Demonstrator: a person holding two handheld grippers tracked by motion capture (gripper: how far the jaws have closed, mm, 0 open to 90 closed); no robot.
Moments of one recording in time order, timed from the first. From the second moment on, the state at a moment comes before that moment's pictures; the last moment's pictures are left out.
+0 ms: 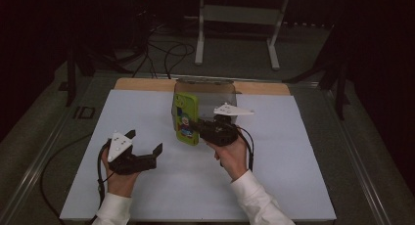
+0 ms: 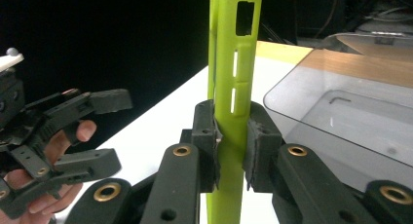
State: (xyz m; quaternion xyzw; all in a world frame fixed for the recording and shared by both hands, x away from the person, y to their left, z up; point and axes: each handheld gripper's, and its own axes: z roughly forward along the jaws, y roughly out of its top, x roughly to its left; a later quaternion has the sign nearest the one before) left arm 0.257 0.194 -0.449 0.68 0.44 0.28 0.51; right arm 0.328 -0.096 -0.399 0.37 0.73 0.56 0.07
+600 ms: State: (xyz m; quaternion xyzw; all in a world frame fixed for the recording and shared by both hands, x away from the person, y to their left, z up) left arm 0.238 0.240 -0.493 0.70 0.47 0.29 0.46; right arm 0.334 -0.100 -0.386 0.40 0.74 0.53 0.08
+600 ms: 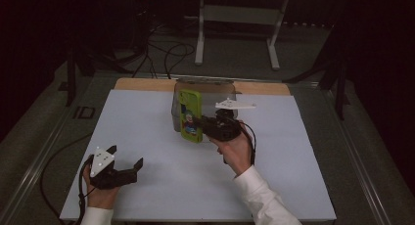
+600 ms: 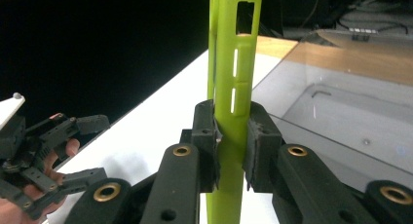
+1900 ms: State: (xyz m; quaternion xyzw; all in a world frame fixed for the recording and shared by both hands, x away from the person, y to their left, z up) left arm 0.243 0.238 -0.508 0.70 0.48 0.32 0.43; right arm 0.378 -0.104 -0.354 0.44 0.77 0.45 0.08
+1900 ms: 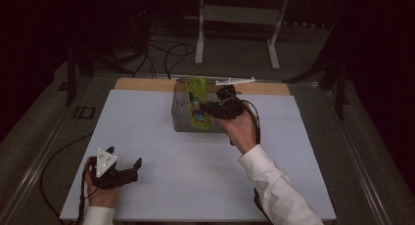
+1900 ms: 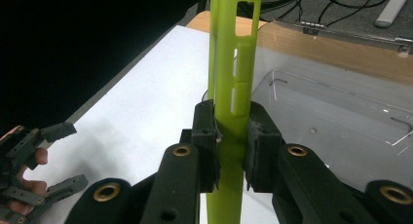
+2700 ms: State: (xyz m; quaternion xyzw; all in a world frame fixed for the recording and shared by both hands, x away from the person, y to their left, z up) left arm 0.242 0.238 -0.508 0.70 0.47 0.32 0.43; right arm 0.415 -0.105 -0.353 0.48 0.77 0.41 0.09
